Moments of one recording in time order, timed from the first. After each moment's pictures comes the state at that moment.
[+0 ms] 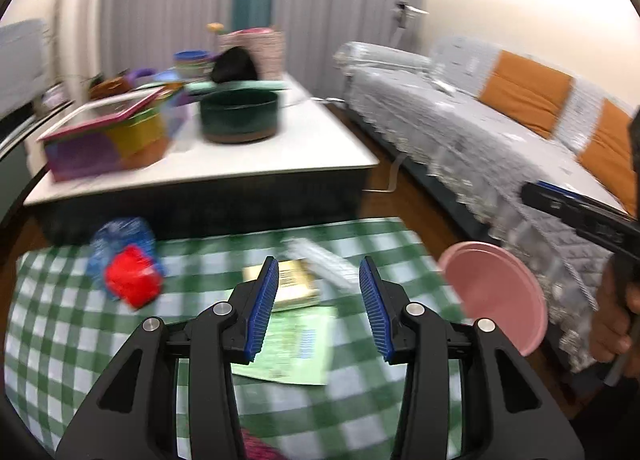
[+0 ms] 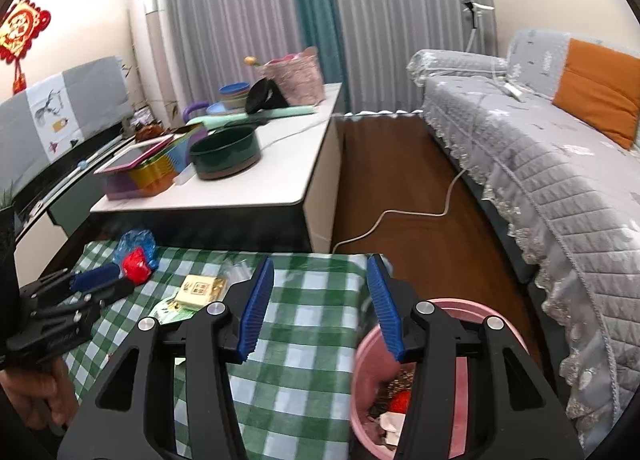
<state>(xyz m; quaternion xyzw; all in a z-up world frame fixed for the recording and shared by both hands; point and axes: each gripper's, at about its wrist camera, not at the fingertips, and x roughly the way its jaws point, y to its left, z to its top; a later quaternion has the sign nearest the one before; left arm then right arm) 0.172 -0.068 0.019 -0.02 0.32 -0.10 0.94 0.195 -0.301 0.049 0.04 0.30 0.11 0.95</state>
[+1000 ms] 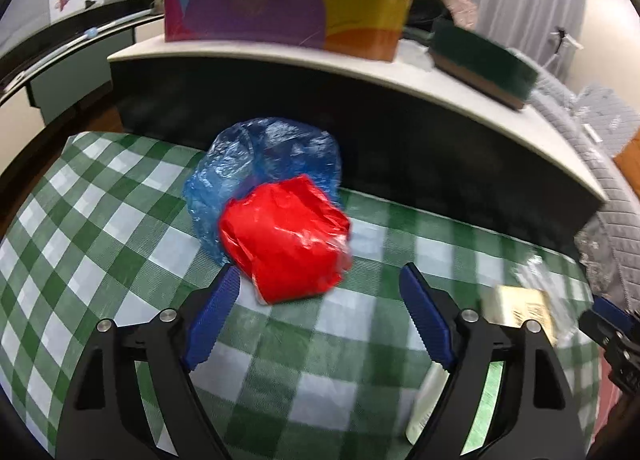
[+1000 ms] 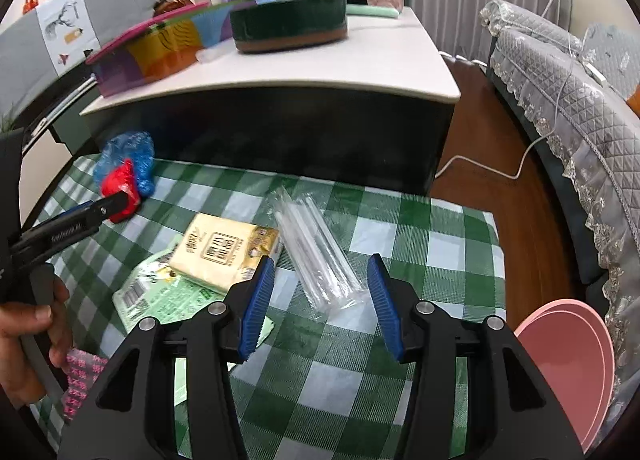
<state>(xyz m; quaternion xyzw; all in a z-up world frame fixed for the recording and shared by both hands) 0.261 0.075 -0.080 -0.13 0.39 0.12 0.91 0.287 -0.178 -0.060 -0.03 0.42 0.16 0.89</state>
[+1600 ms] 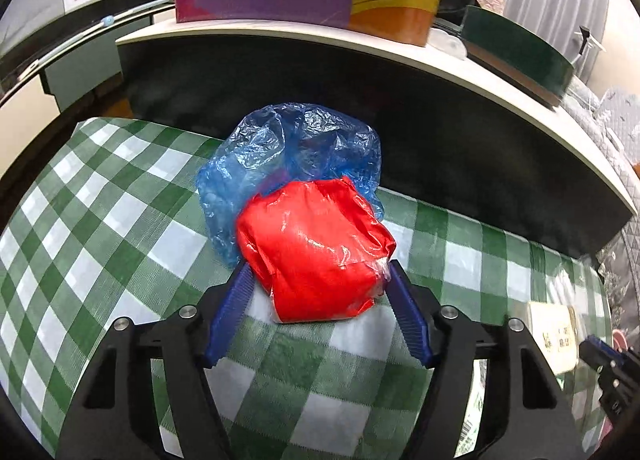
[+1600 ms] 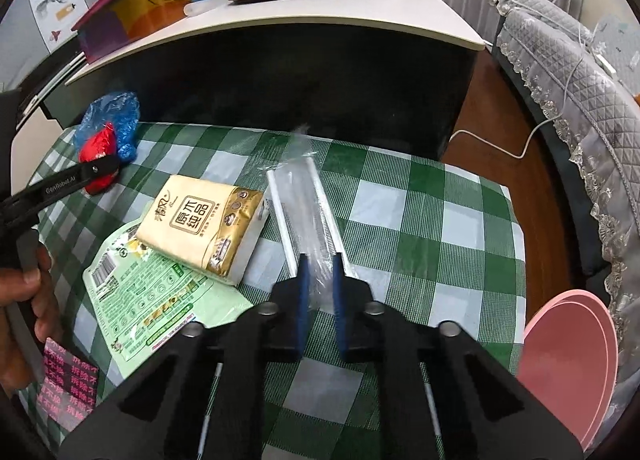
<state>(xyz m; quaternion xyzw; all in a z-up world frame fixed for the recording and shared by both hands) 0.271 0.080 -0.091 -0.13 0.40 0.15 0.89 0.293 -0.175 -0.080 -0.05 0.46 0.17 0.87</state>
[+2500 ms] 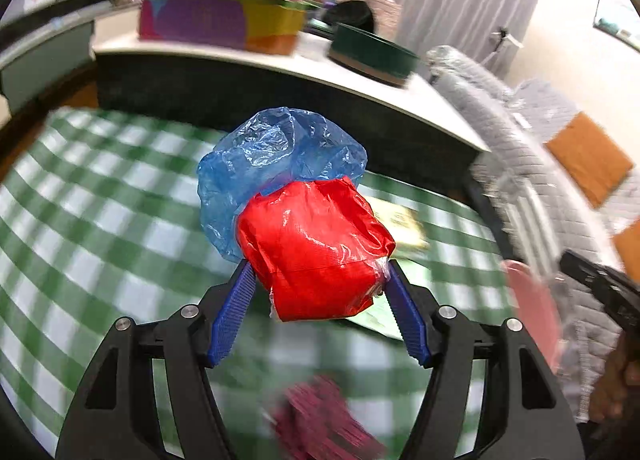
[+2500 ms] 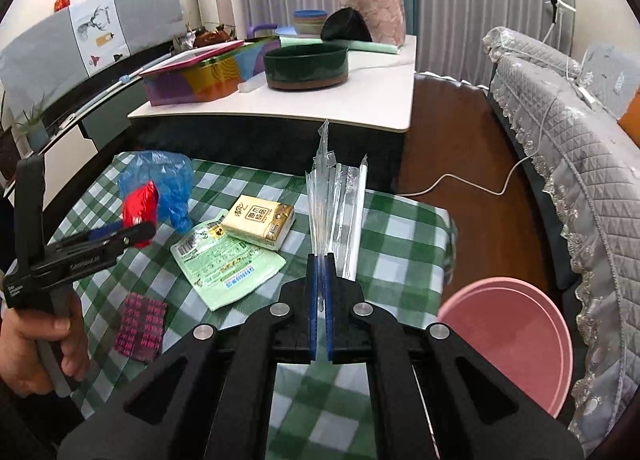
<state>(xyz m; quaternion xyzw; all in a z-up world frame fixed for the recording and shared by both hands) 0.153 0.019 -0.048 -0.18 0.38 -0.02 0.91 0.188 -0.235 0.013 -0.05 0.38 0.20 0.90</state>
